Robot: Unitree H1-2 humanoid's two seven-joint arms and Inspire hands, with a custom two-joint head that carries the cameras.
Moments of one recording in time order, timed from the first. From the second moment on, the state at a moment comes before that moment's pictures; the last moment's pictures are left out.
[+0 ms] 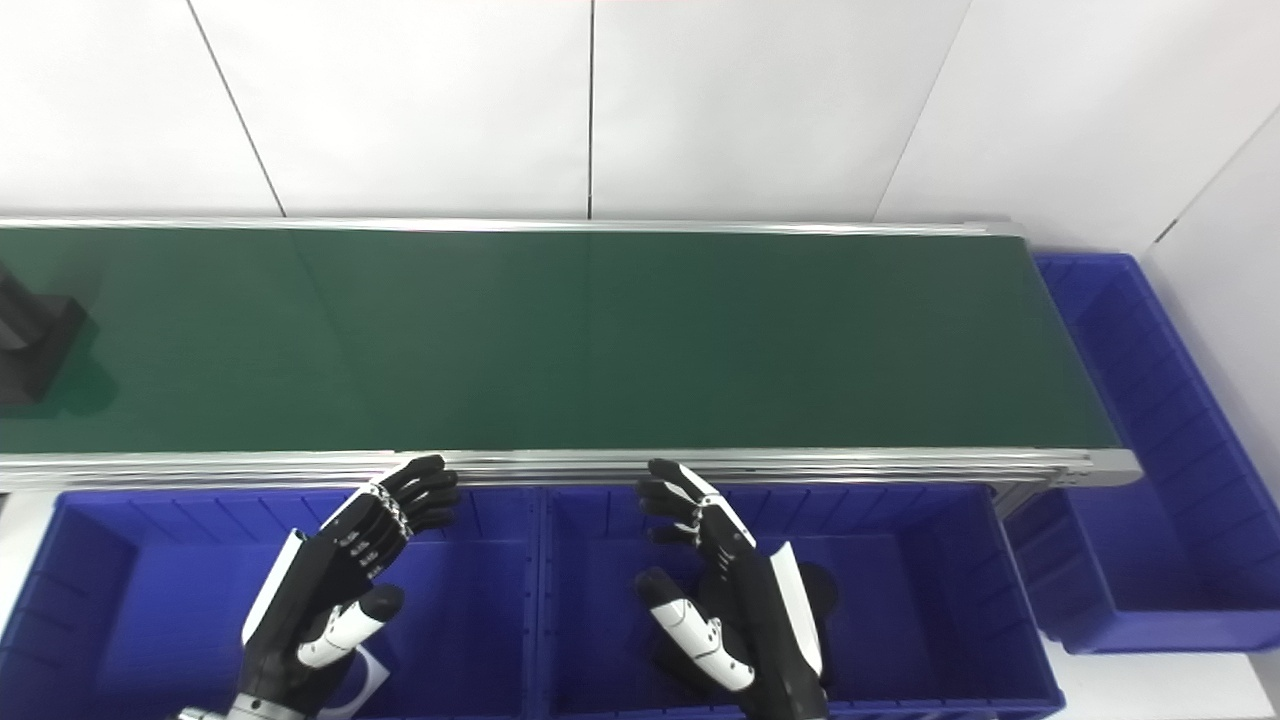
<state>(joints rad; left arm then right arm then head) 0.35 0.06 -0.17 -0.17 -0.08 -0.26 -0.23 0.43 -0.04 0.24 -0.28 -0.19 -0.28 0.02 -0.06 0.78</state>
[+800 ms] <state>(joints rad) 0.35 0.06 -0.19 -0.14 -0.07 -0.29 -0.23 0.43 -0.04 0.23 -0.28 -0.19 -0.29 0.02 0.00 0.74</state>
